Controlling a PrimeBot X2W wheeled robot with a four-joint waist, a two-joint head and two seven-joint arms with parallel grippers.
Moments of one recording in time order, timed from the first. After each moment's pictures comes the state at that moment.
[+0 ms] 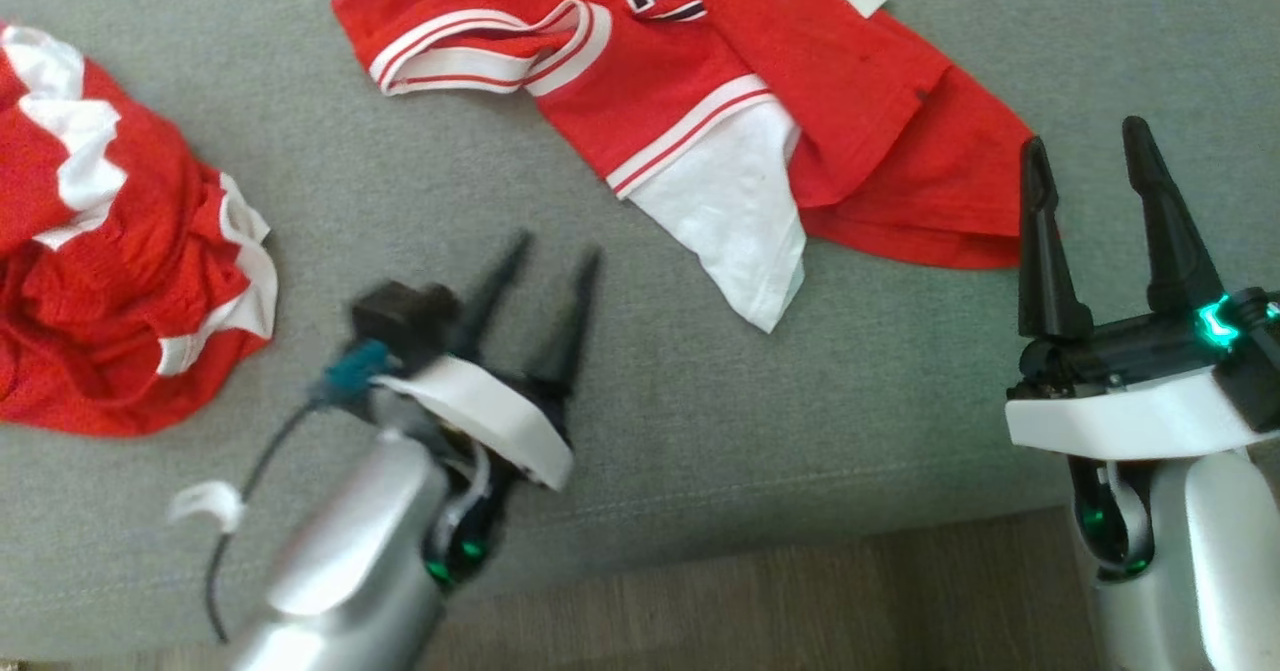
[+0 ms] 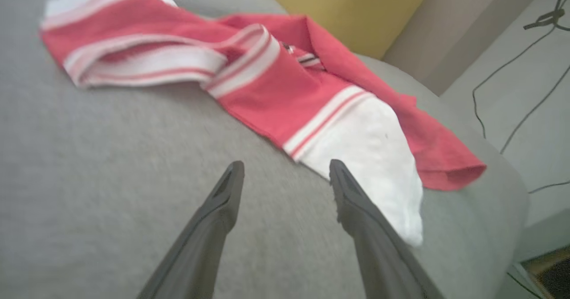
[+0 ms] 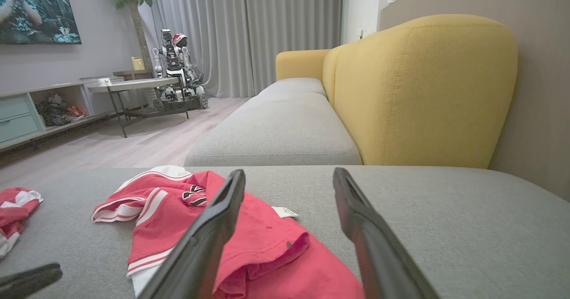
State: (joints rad) left arm -0.45 0.18 -0.65 0.36 -0.62 -0.02 -0.26; right arm -0.20 -0.04 -0.03 -0.10 0.13 0.13 -0.25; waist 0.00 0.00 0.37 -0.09
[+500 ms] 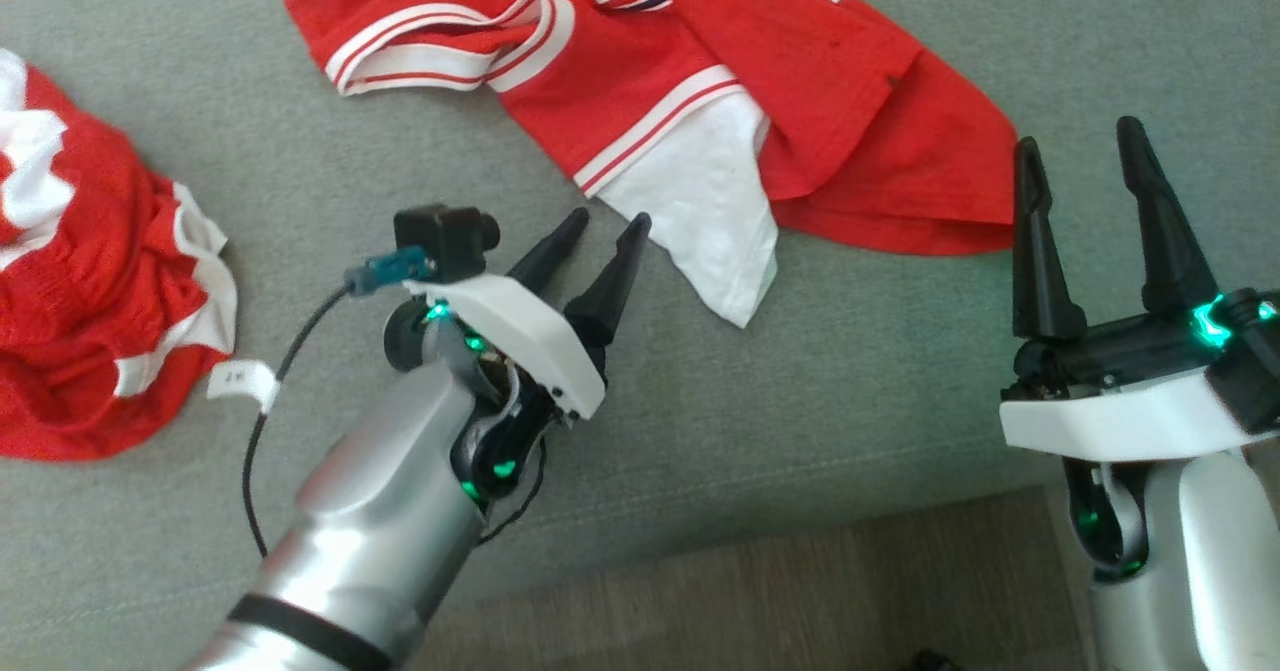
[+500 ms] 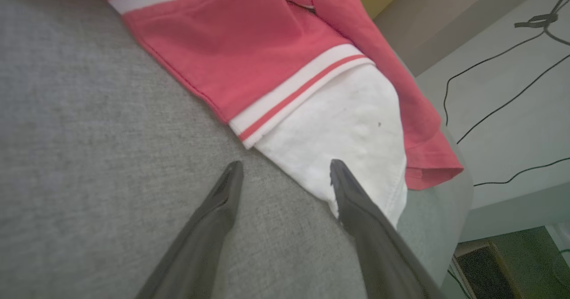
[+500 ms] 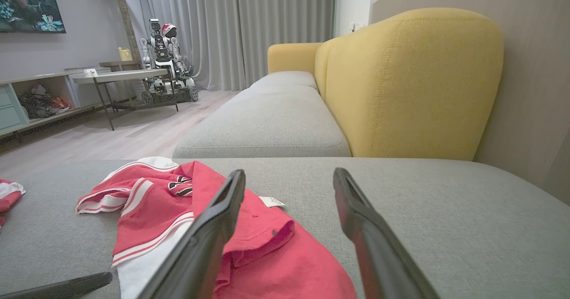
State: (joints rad) left arm -0.61 0.07 -0.71 0.60 -0.84 -0.11 -0.12; right arm -0.20 -0.04 -0.03 -0.10 0.12 0.13 -0.25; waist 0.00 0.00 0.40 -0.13
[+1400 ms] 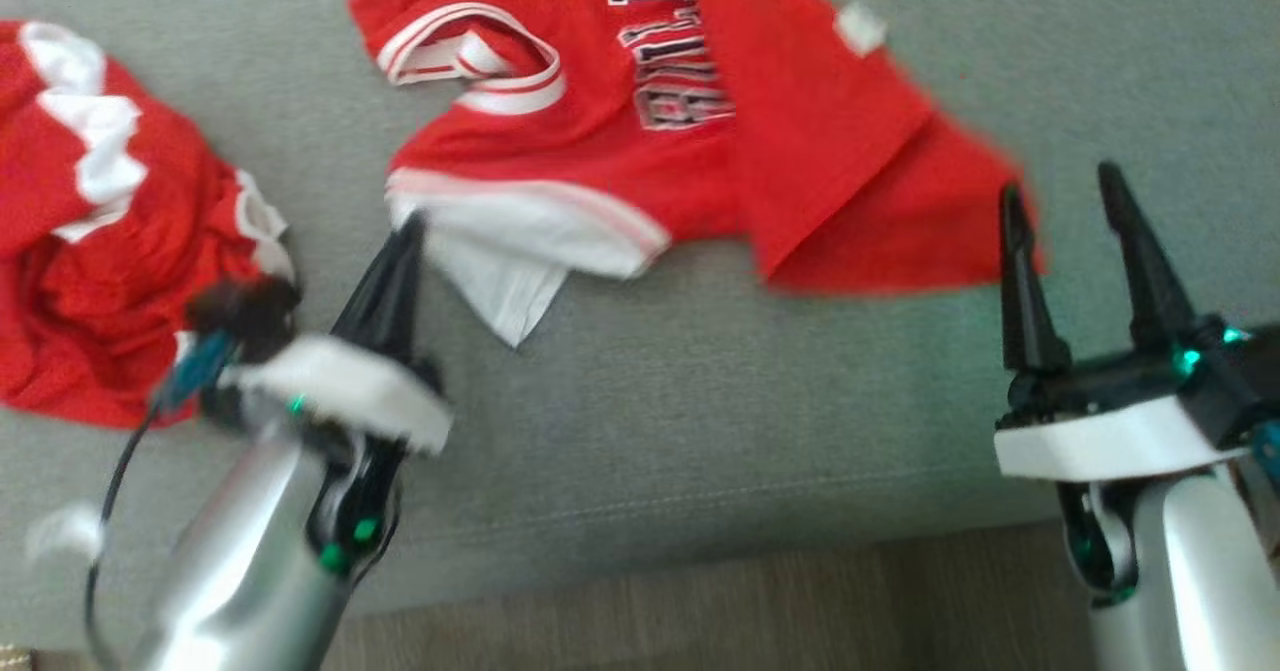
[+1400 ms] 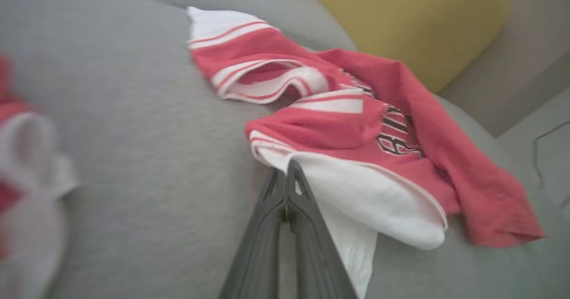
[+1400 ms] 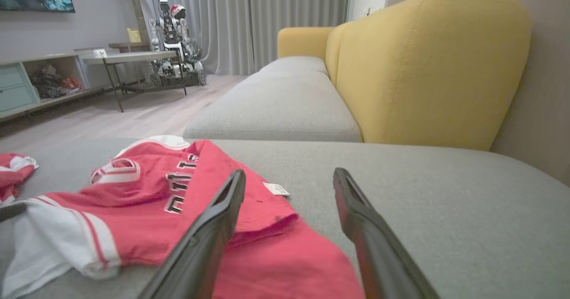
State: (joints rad) left arm -0.42 0.23 -0.50 0.39 -0.70 -0.03 -0.25; right arm -0.16 -0.04 -0.04 -0.06 0.08 0.13 -0.25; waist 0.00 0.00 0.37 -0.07
